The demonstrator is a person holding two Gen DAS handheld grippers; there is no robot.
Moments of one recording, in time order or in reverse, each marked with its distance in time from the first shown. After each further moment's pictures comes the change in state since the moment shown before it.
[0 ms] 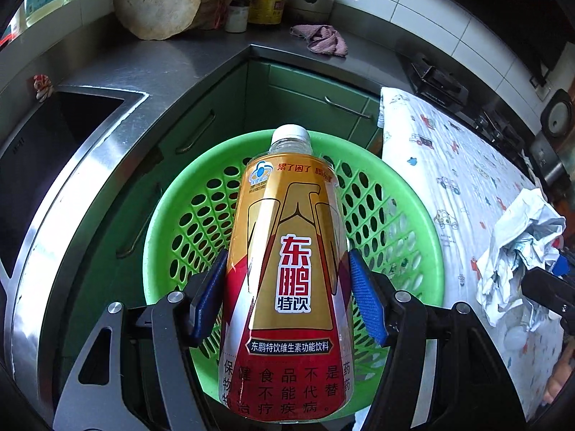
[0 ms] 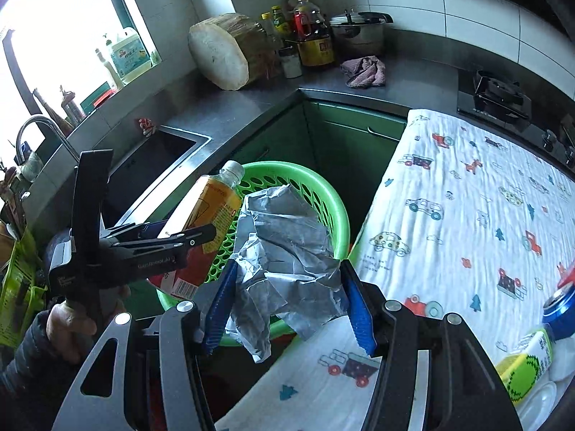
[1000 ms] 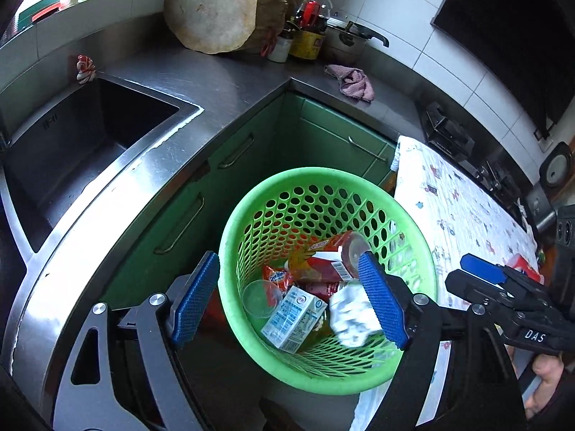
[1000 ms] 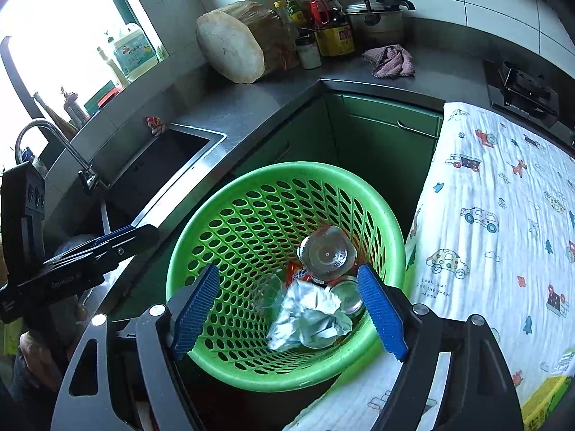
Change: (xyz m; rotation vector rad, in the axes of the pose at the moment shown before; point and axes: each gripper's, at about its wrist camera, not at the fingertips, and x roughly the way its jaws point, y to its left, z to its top) left arm -0.058 0.051 -0.002 -0.131 -0.110 -0.010; right arm 0.045 0.024 0.015 0.018 0.011 0.066
